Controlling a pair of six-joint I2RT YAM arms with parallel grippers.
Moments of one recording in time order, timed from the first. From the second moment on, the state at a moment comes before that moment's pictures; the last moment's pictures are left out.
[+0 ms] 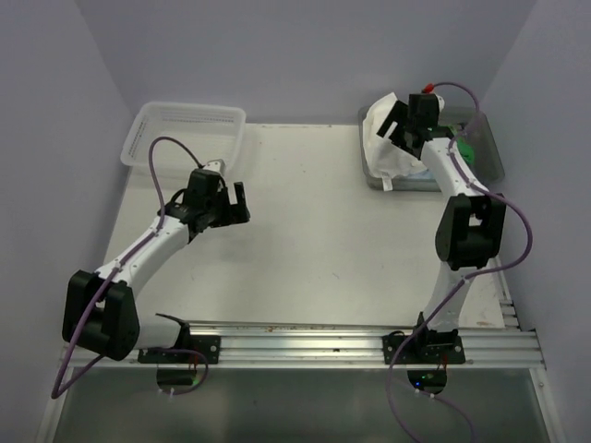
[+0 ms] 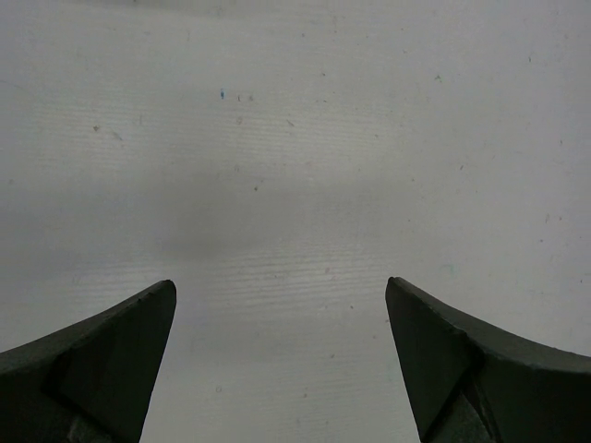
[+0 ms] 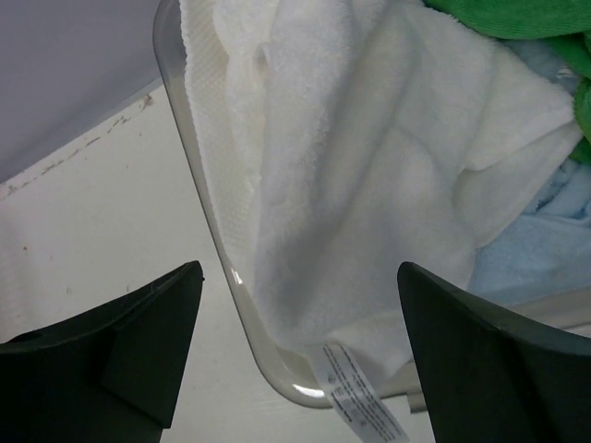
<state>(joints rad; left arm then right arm) -0.31 1.33 0.91 -0.40 -0.03 -0.42 0.07 1.90 1.69 -0.42 0.13 0.54</state>
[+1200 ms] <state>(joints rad) -0.27 1.29 1.01 -0.46 -0.02 -0.45 0.31 1.43 2.03 -0.47 -0.13 0.45</state>
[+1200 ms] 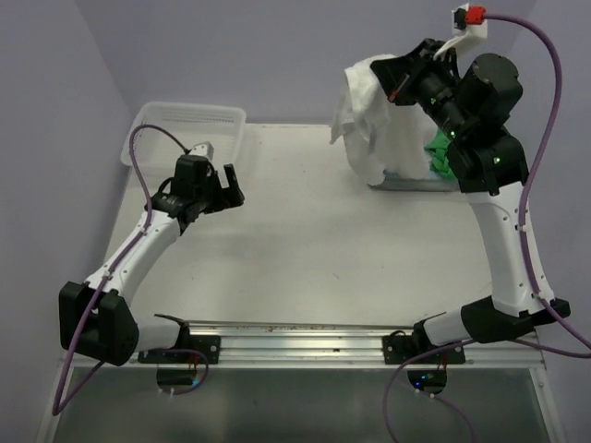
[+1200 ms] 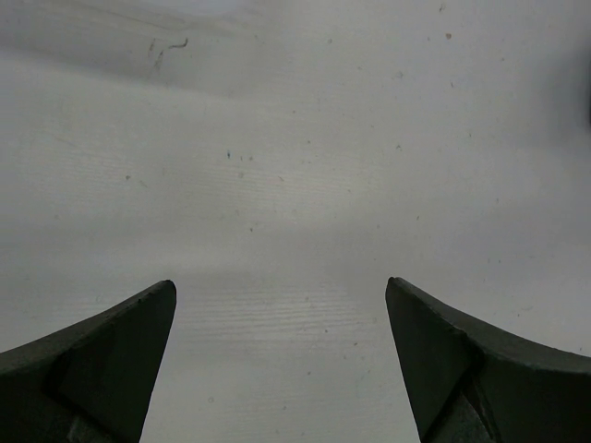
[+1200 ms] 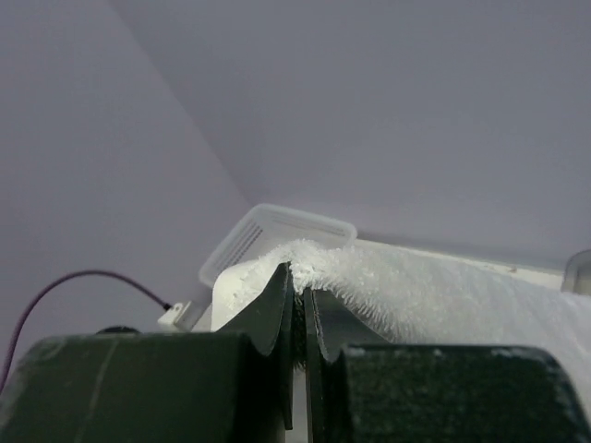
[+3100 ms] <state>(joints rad) -0.59 1.60 1.03 -0.46 0.18 -0.56 0.11 1.67 1.08 -0.34 -0.08 0.54</state>
